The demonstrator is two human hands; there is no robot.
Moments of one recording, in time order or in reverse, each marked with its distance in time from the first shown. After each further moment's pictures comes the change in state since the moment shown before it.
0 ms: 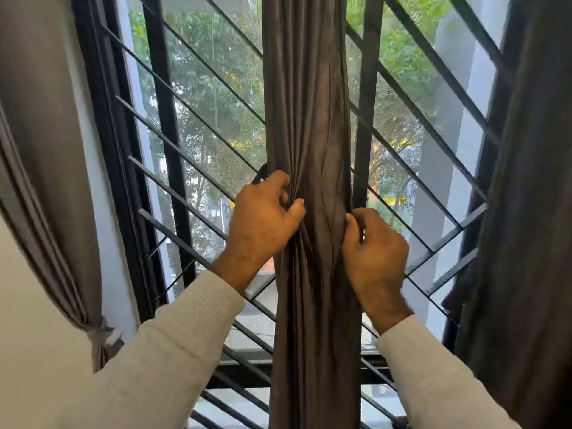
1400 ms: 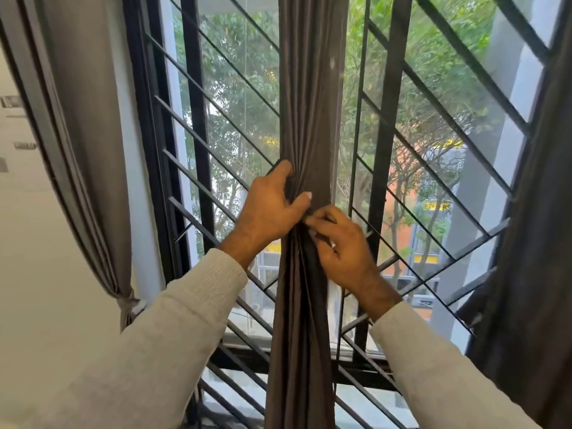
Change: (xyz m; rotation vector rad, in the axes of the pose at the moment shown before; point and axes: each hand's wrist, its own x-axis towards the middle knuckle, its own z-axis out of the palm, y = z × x) left_hand 0.004 0.012 -0.001 -0.011 -0.083 -0.037; right_hand 0.005 0.003 0.021 0.532 -0.452 -0.335
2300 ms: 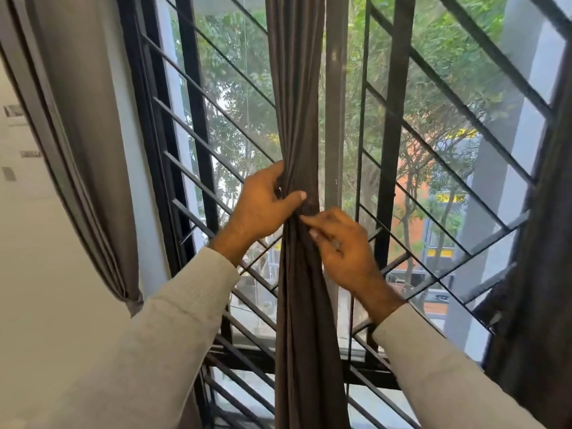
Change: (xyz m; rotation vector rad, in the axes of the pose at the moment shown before) left_hand 0.007 -0.017 -0.005 -0.147 -0.105 -0.118; right_hand -0.005 0.017 0.017 0.141 0.035 0.063
